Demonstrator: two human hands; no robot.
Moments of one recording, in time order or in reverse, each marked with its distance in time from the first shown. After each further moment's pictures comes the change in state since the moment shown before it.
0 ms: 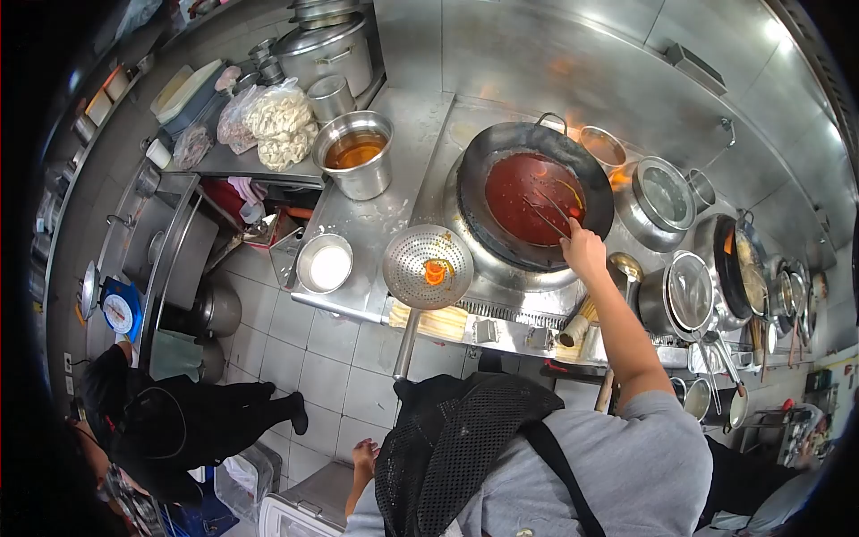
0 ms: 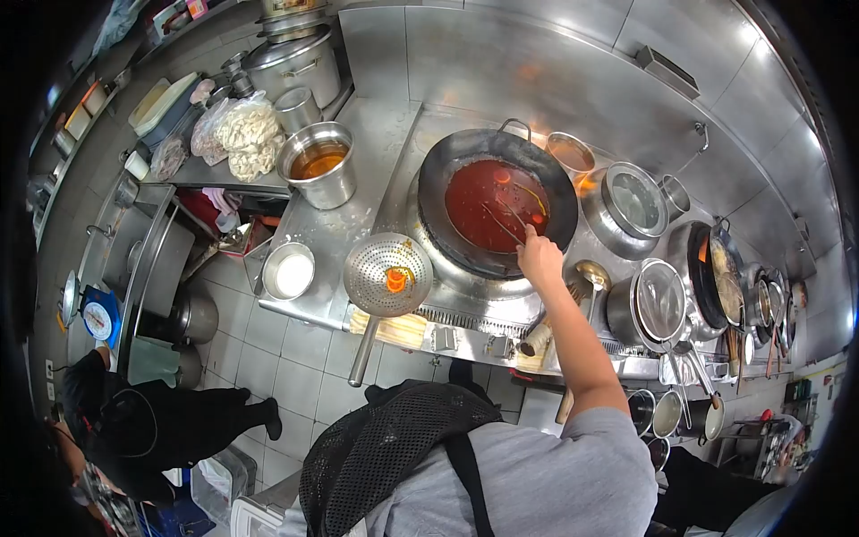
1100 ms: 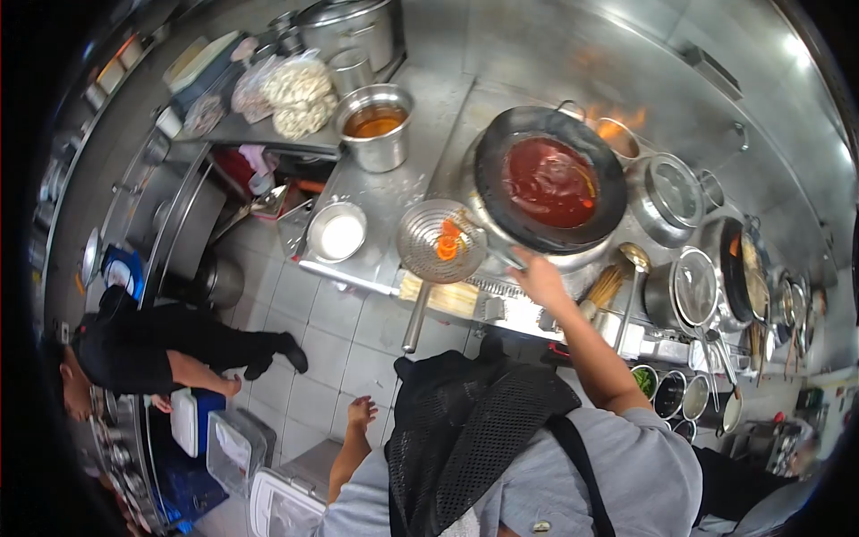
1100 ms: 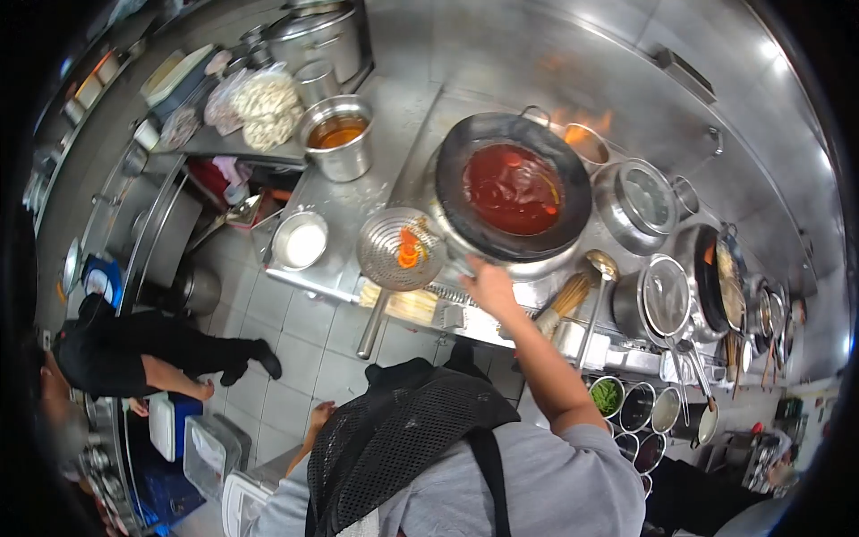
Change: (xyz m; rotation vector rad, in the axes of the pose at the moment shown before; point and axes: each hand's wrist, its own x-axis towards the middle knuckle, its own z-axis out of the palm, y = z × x) left_hand -0.011 0.076 0.019 0.219 -0.164 0.136; right_hand -0.088 -0.085 0.067 0.398 -0.182 -0.247
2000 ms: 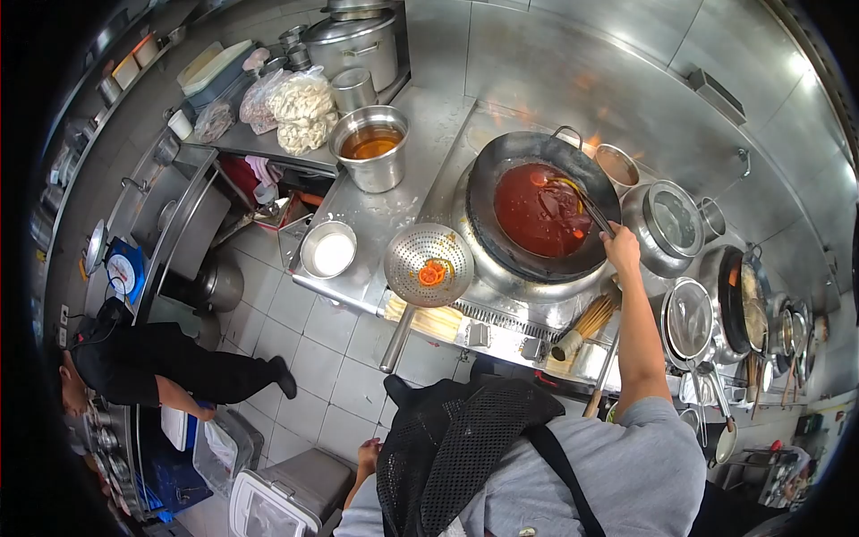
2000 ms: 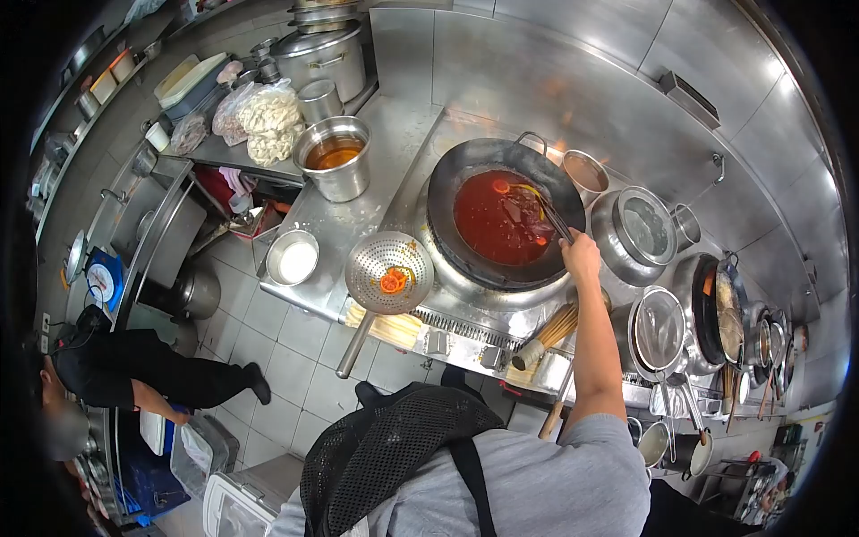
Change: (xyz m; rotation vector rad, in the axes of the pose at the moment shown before) left_hand -0.023 -0.116 0.069 -0.180 0.087 0.005; right_hand 0.071 0.145 -0.169 -0.180 0.274 0.422
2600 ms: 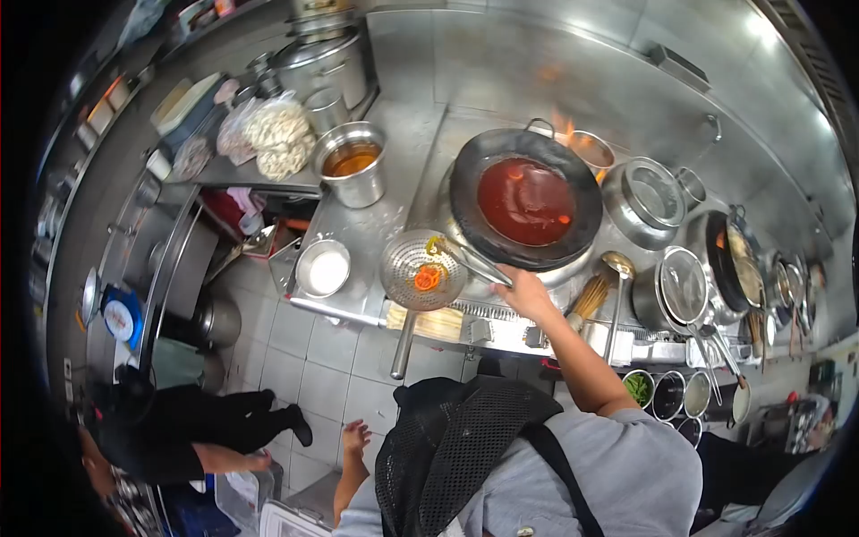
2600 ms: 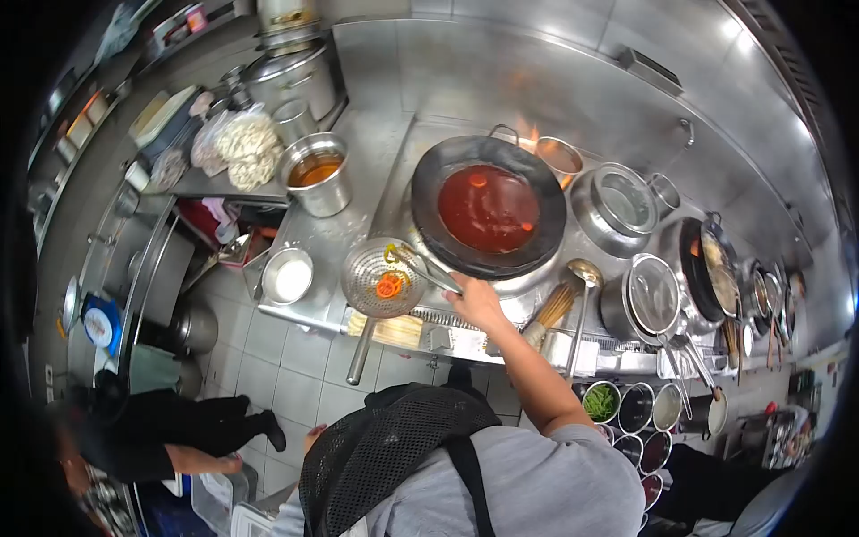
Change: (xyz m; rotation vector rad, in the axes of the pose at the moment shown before) left_hand 0.018 0.145 -0.043 0.131 -0.024 0.110; right_hand -0.162 -0.126 0.060 0.268 -0.326 -0.311
